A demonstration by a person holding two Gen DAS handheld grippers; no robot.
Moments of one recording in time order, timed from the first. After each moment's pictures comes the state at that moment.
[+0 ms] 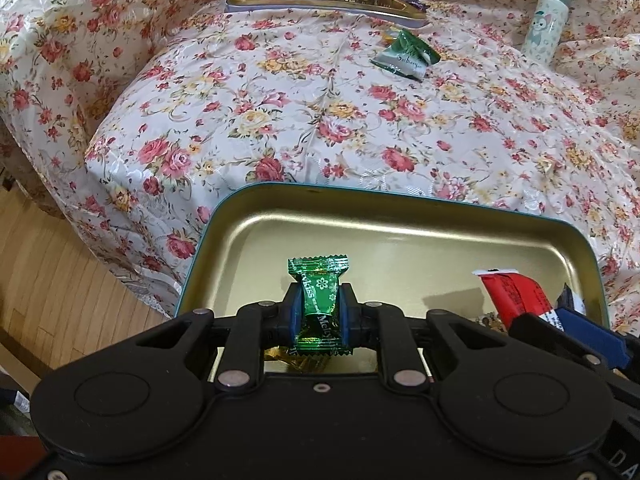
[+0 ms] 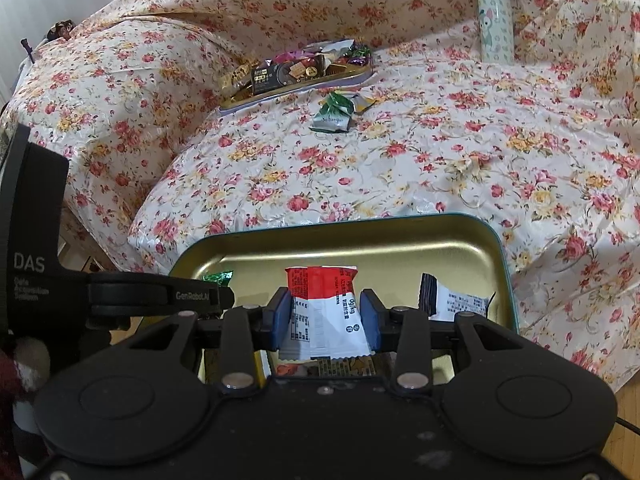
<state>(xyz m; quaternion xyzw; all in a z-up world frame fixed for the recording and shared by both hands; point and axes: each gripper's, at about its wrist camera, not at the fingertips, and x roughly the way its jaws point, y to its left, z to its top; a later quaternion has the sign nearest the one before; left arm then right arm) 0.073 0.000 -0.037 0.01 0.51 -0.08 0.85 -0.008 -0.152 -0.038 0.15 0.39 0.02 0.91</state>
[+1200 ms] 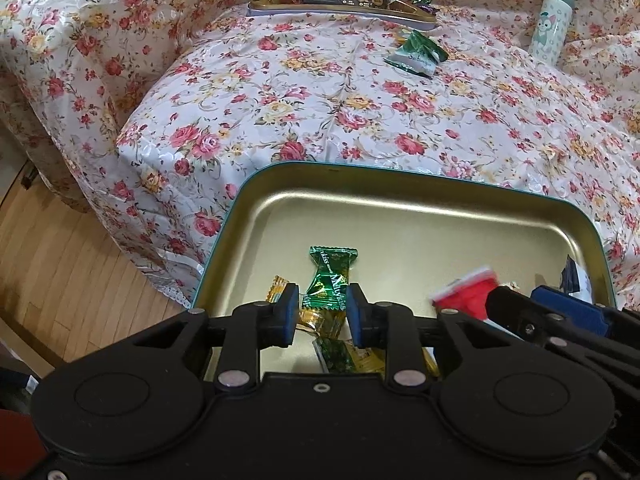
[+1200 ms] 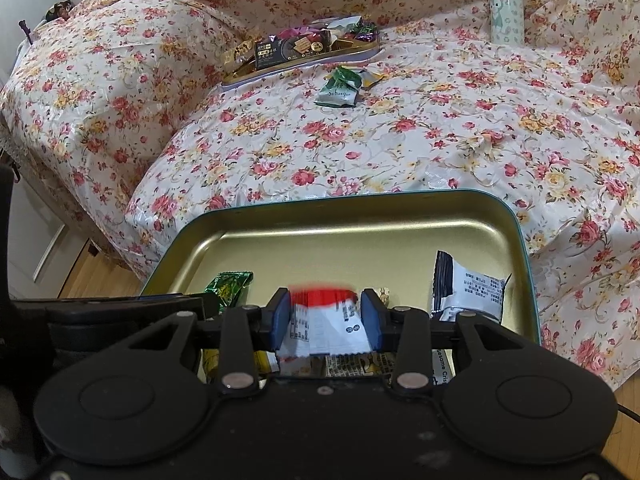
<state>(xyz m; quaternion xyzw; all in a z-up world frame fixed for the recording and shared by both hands) 0.045 0.005 -0.031 0.01 0.50 -0.06 0.86 -0.001 -0.148 -0.050 0.14 0.41 0.04 0.90</state>
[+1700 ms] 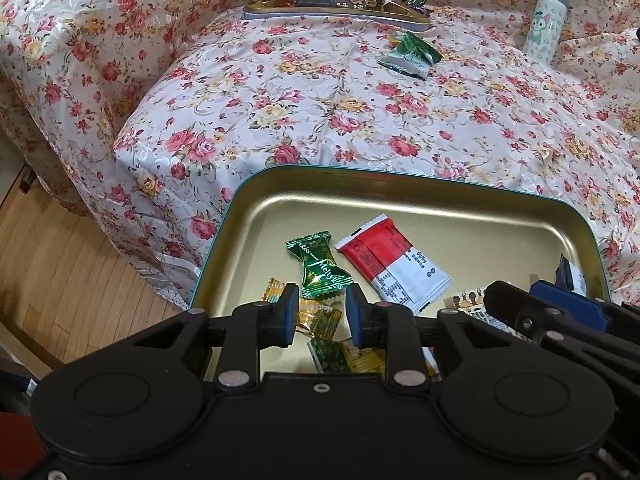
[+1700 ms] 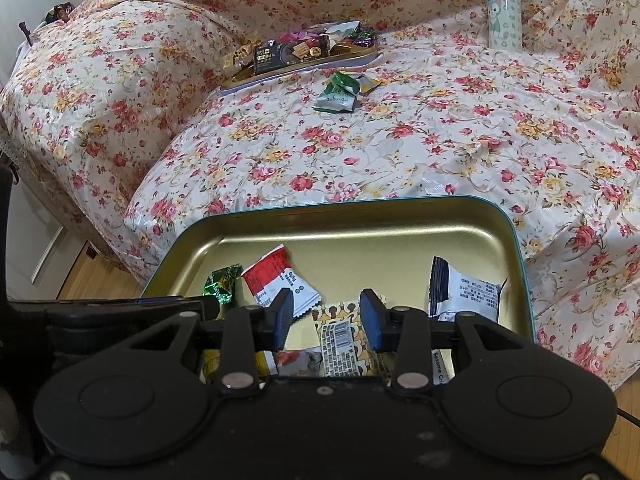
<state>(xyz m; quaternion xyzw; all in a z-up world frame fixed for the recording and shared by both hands) 0.044 0.002 -0.029 0.02 0.50 -0.06 0.87 -0.003 -0.149 -0.048 0.14 0.41 0.04 0.90</state>
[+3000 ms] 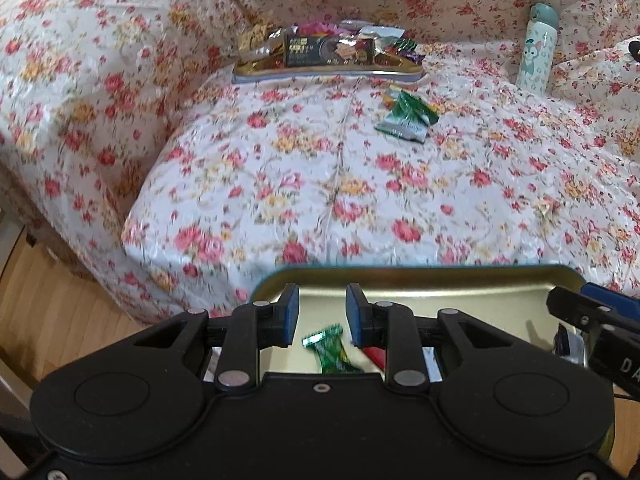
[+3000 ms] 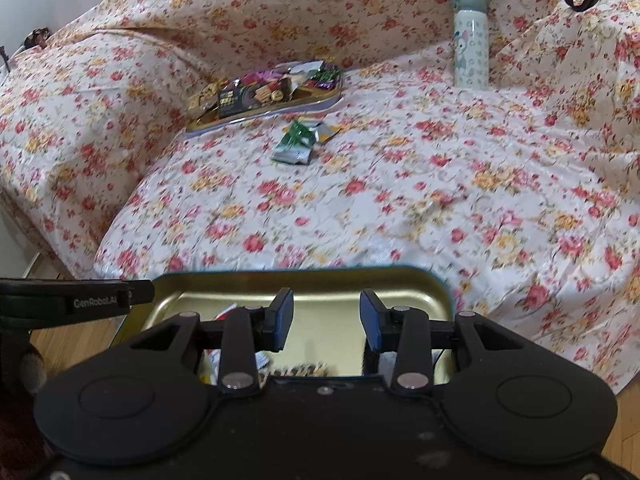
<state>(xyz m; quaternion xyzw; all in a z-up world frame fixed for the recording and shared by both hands) 0.085 -0.004 0.009 0.06 0.45 -0.08 0.89 0.021 -0.181 -0.024 0.13 0.37 -0.02 0.92</state>
